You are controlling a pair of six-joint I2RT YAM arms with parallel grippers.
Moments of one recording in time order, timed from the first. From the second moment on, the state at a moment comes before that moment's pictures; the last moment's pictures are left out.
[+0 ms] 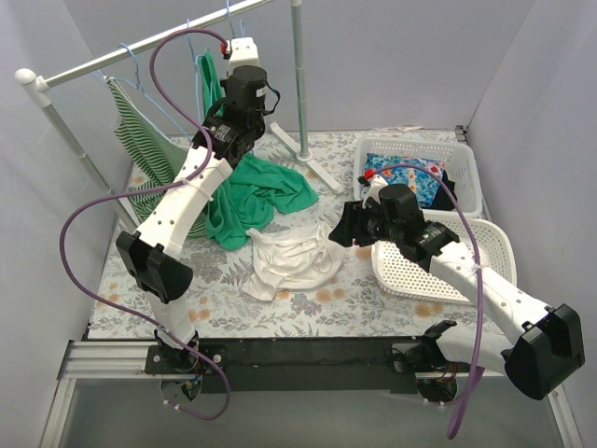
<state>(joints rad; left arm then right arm) -0.54 1.82 2.09 -0.50 -0.69 -0.18 0.60 1.13 0.87 -0.33 -0.26 0.44</state>
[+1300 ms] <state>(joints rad) -0.54 0.82 1.15 -0.43 0.14 -0.19 0.71 1.14 0.76 -0.35 -0.17 0.42</state>
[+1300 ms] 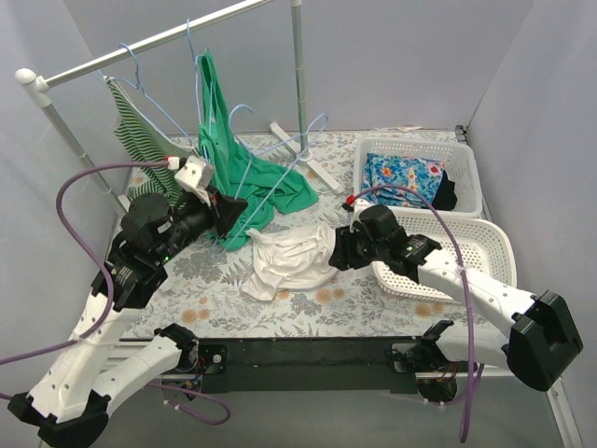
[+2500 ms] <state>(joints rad) -0.54 0.67 0.93 -0.69 0.33 -0.34 0.72 1.44 0.75 -0.16 0.02 0.51</state>
